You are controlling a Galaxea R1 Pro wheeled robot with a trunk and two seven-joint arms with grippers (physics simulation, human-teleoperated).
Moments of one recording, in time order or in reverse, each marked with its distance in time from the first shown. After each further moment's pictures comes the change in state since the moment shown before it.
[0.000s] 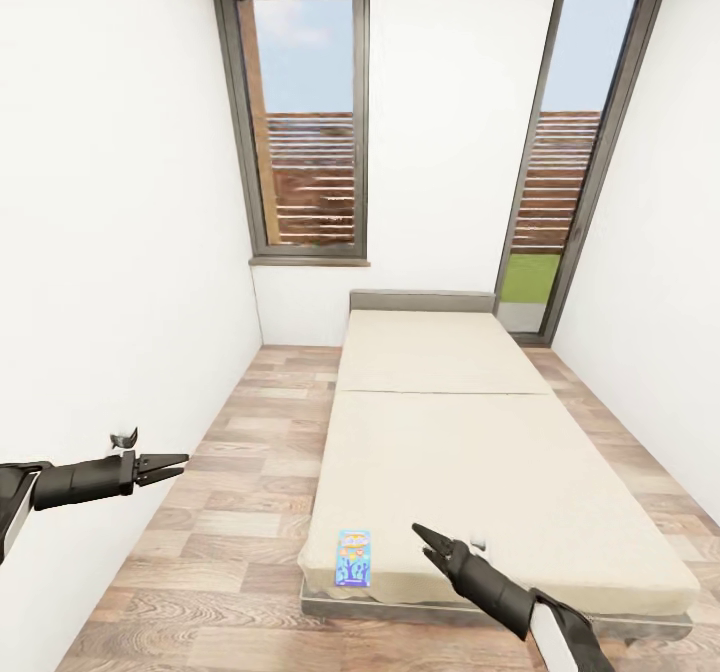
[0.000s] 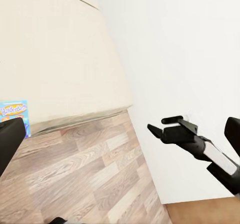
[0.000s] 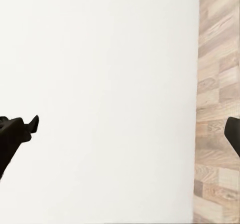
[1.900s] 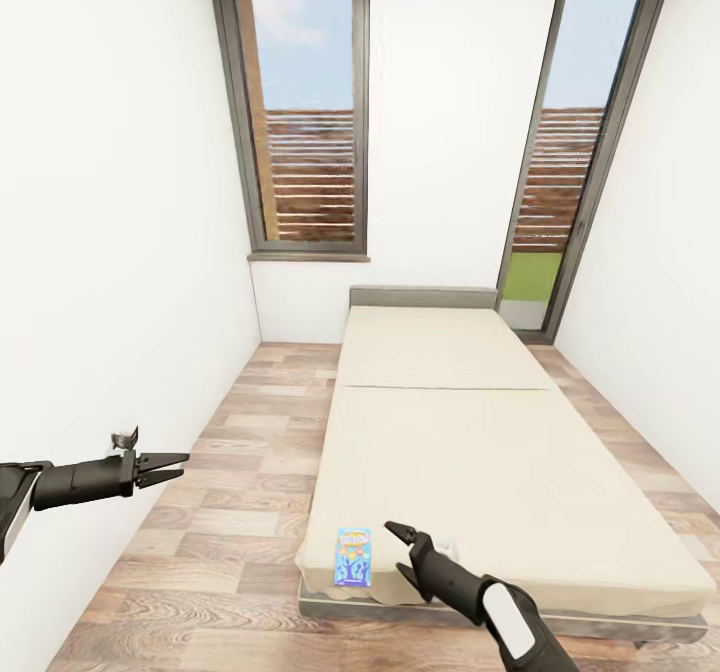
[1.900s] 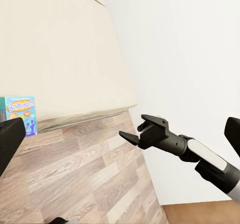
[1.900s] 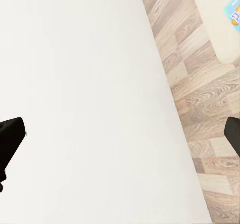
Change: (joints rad) left arm -0.001 0.002 -0.007 0.003 0.001 0.038 0.000; right arm -0.150 0.089 -0.024 0.274 -0.165 0.018 -0.366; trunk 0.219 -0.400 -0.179
